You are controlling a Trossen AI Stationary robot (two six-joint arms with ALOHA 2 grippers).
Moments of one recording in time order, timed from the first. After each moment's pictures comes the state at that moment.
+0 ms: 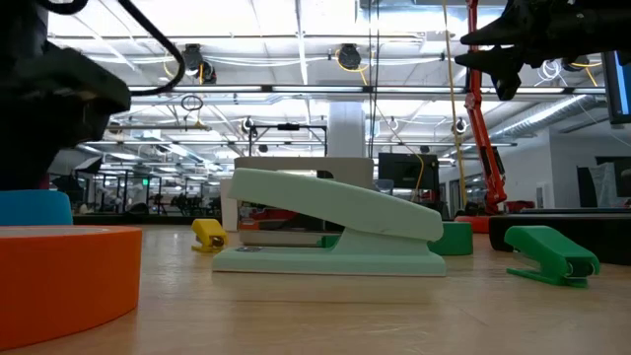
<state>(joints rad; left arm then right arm) -0.57 1.56 0.83 -0.62 0.04 -1.95 -0.32 0.43 0.38 -0.01 -0.21 0.38</state>
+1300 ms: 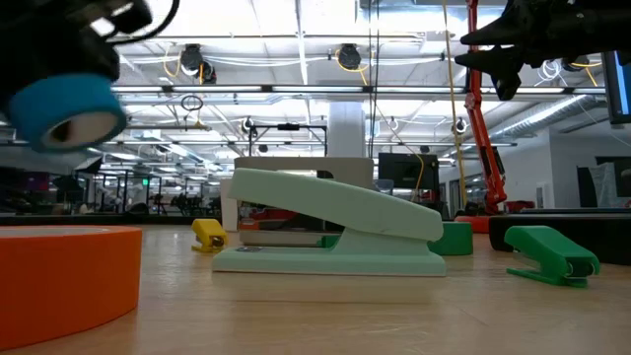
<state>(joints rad) -0.56 1.34 0.83 -0.60 -0.13 -1.96 -0.32 0.43 0.38 -0.01 -0.21 0.38</state>
